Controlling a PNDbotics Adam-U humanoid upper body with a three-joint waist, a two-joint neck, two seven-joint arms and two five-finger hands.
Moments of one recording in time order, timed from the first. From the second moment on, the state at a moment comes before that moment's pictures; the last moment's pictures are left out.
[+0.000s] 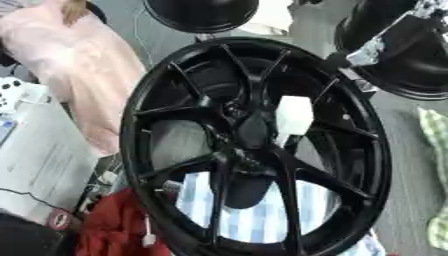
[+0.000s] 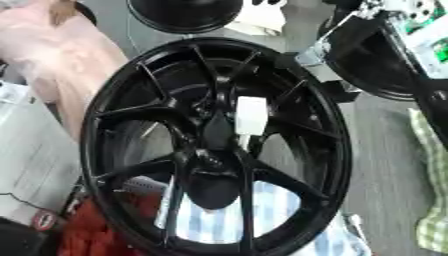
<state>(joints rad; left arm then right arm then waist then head) -0.06 0.56 0.18 -1.98 0.31 -0.15 0.13 -1.06 -0.55 0.31 -1.24 -0.04 -0.50 0.67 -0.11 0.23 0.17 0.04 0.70</state>
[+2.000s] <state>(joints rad) -0.12 0.58 0.17 -1.98 0.32 -0.17 0.11 -1.13 -0.73 0.47 -1.28 -0.06 -0.59 0.59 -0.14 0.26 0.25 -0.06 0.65</state>
